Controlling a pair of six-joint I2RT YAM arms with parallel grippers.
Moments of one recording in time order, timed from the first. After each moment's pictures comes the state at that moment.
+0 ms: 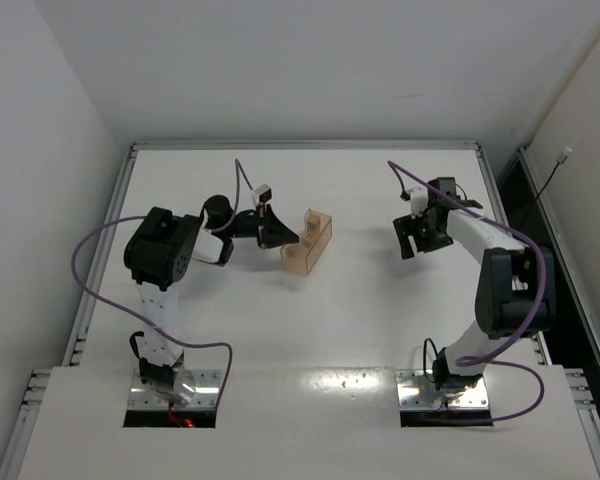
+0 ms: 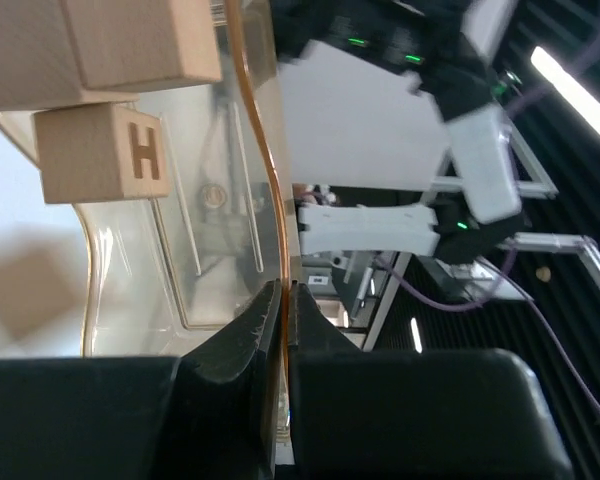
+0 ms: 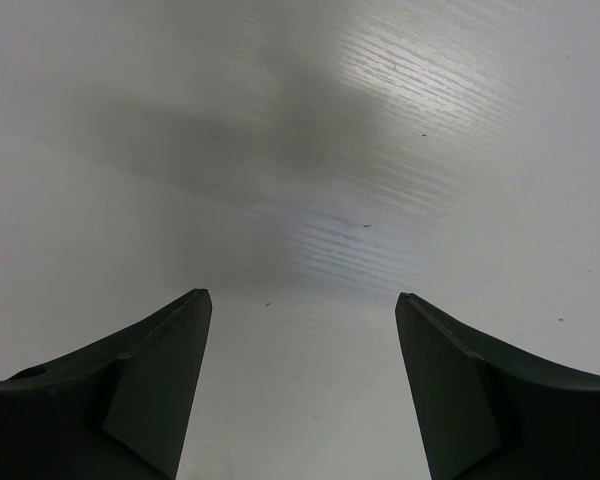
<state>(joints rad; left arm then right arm) -0.25 2.13 0.90 1.24 1.24 -1.61 0.00 1.65 1.02 -0.55 -0.11 -0.29</state>
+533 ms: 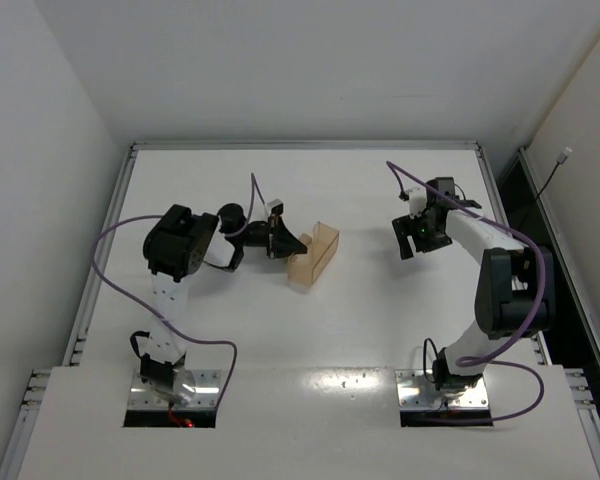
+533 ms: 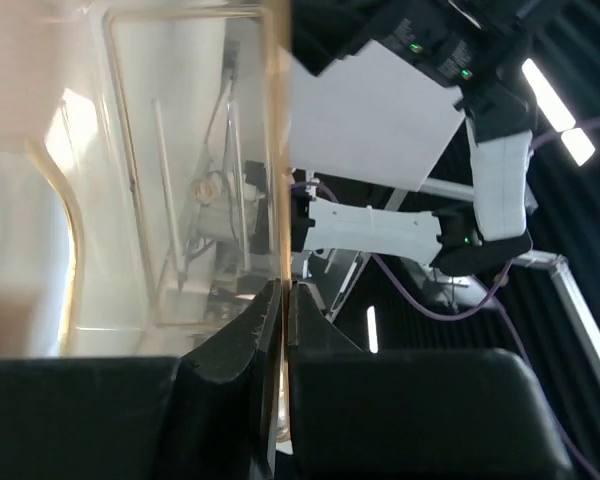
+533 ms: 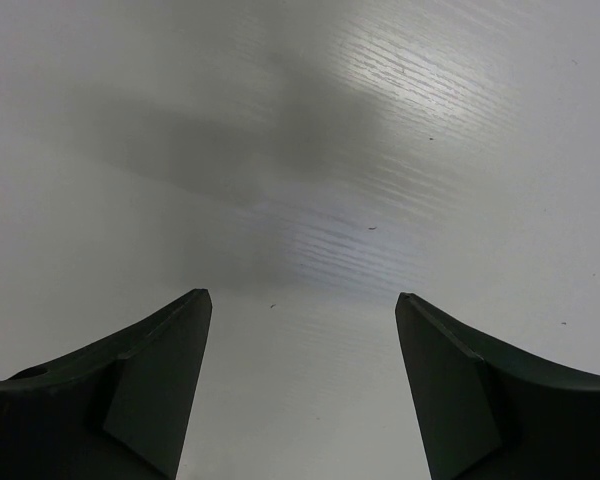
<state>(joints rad) -0.31 2.25 0.93 1.26 1.25 -1.72 0.01 1.65 1.02 -0.55 -0.11 -0.29</state>
